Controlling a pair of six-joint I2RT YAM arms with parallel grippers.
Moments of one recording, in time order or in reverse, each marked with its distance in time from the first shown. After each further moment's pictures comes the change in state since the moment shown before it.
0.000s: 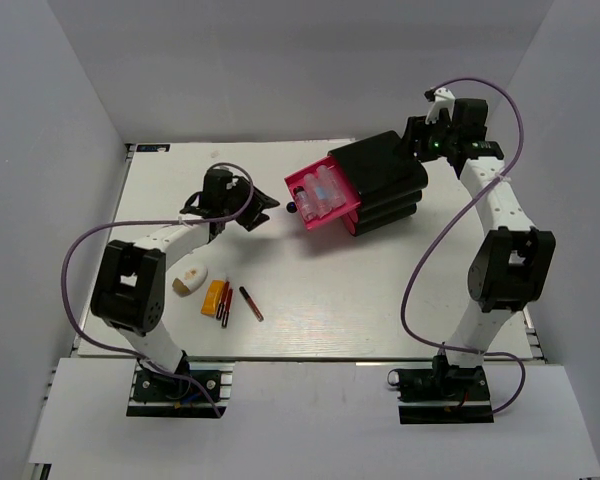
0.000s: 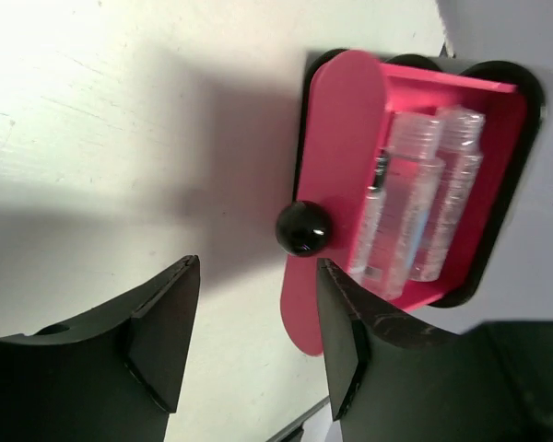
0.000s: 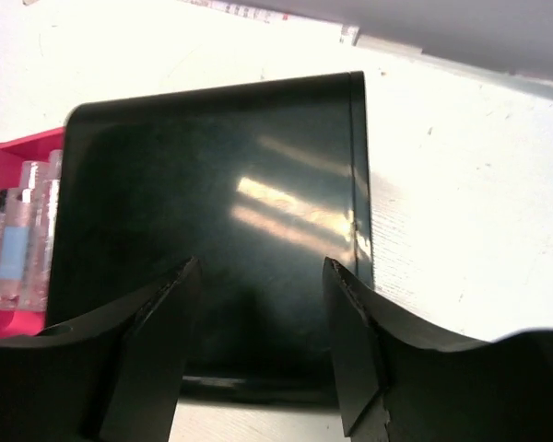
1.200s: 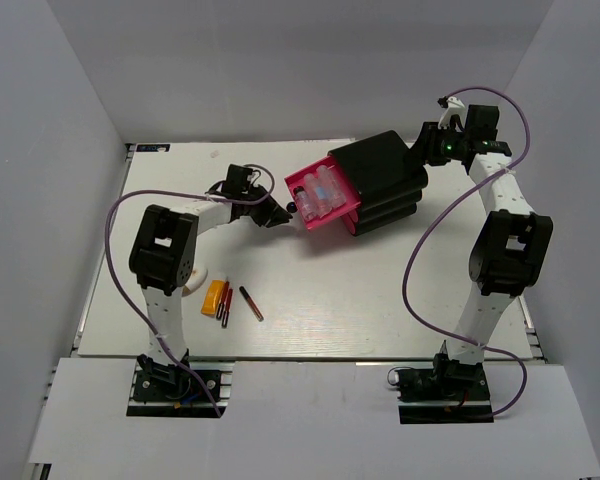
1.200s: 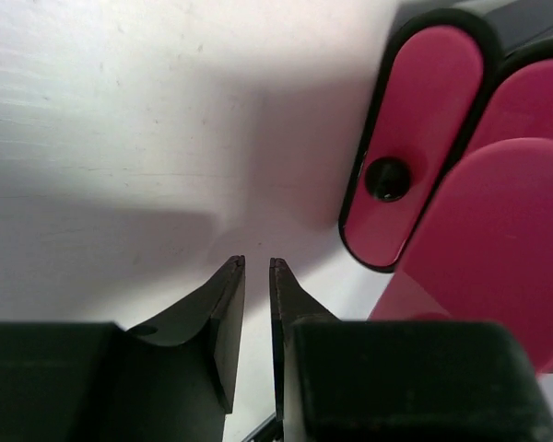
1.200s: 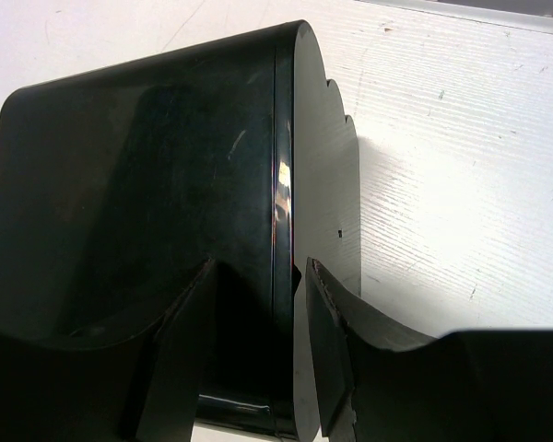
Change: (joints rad) left arm -0.012 0.395 0.288 -0.101 0.183 0.064; right arm -0.111 0.174 0.084 -0.035 -0.186 0.021
